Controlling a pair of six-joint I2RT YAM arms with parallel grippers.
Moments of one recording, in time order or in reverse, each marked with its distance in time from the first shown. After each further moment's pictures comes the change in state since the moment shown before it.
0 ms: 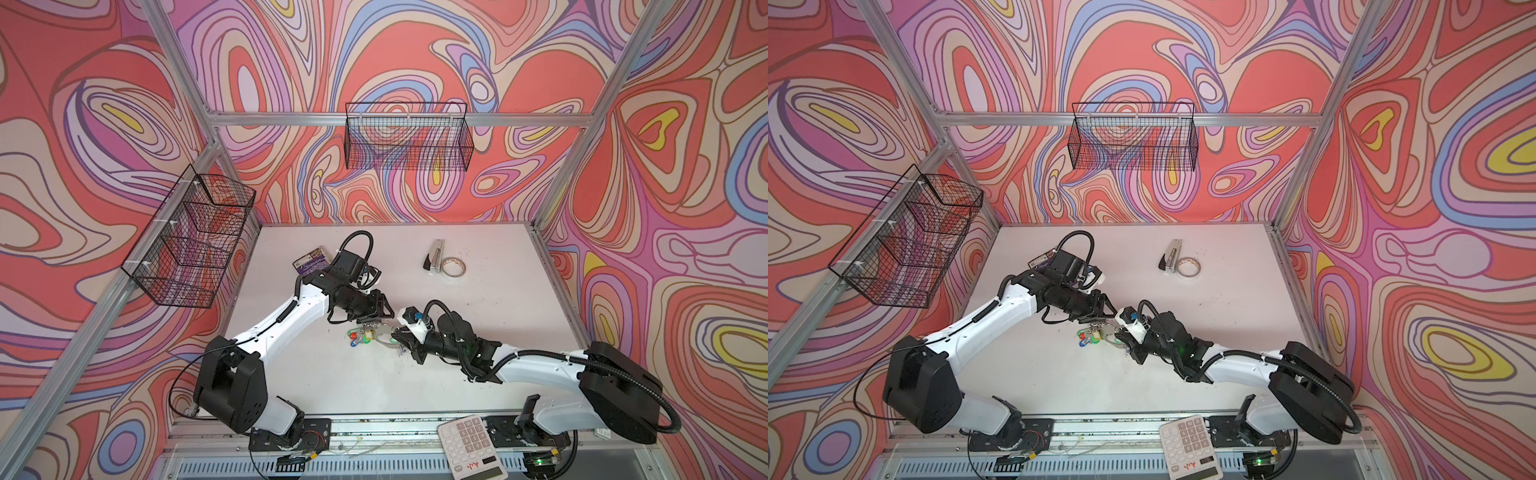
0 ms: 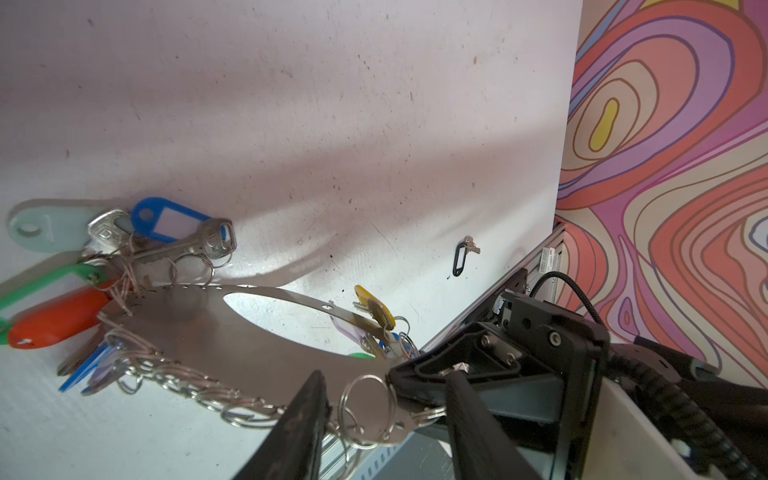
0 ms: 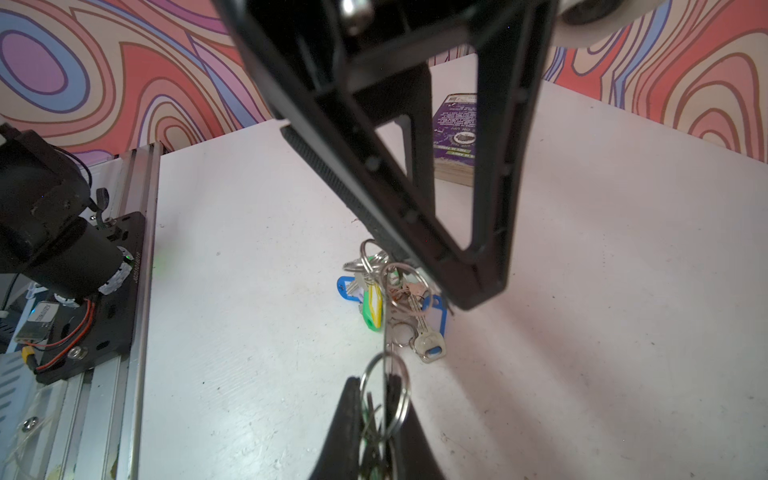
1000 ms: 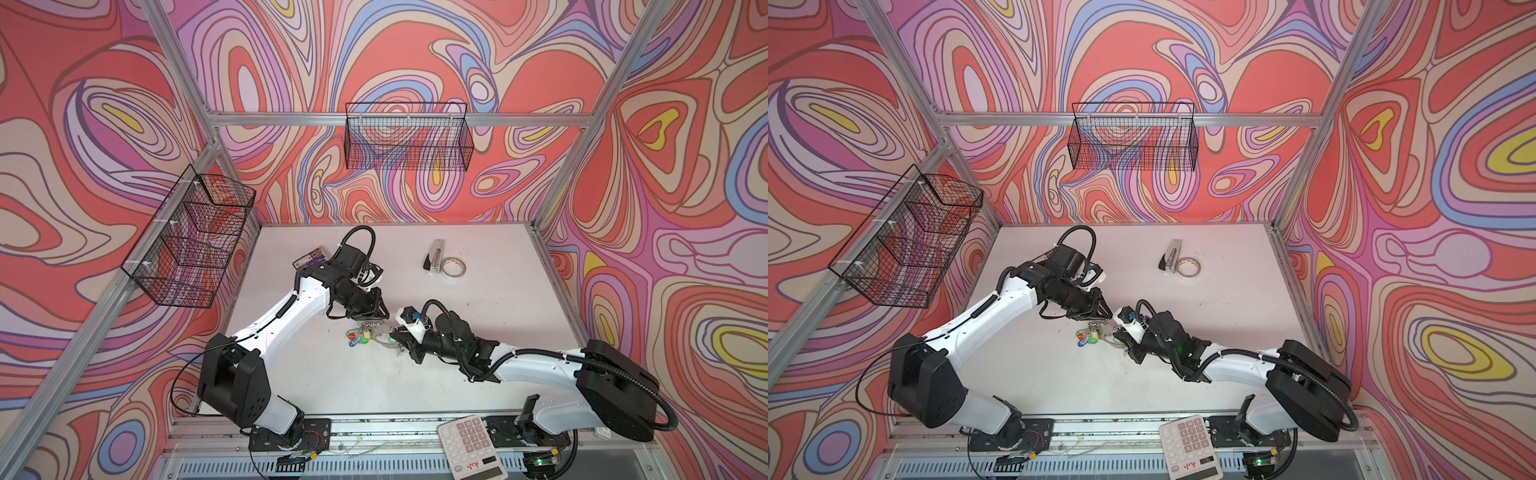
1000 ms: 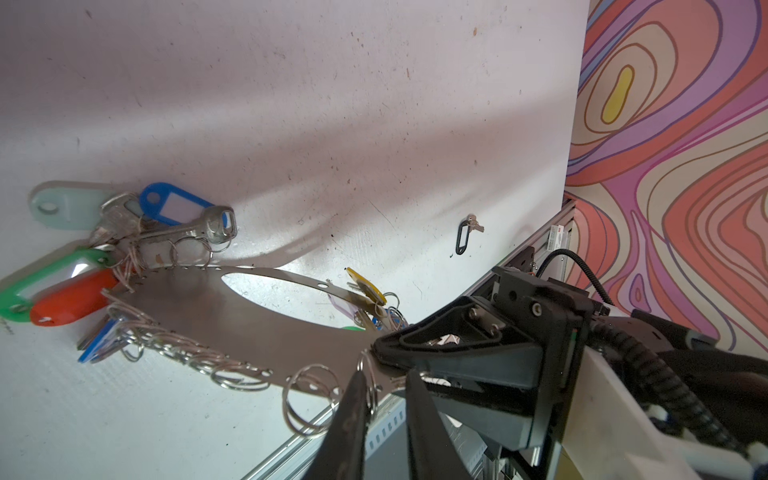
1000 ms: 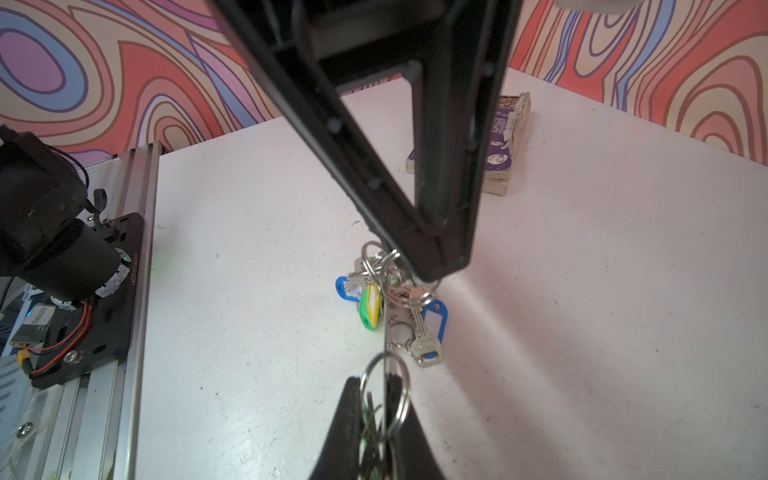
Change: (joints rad) left arm 0.001 0.031 0.109 -0.152 -0.014 0.081; right arm 0.005 0.018 0.015 0.001 0.005 -0.003
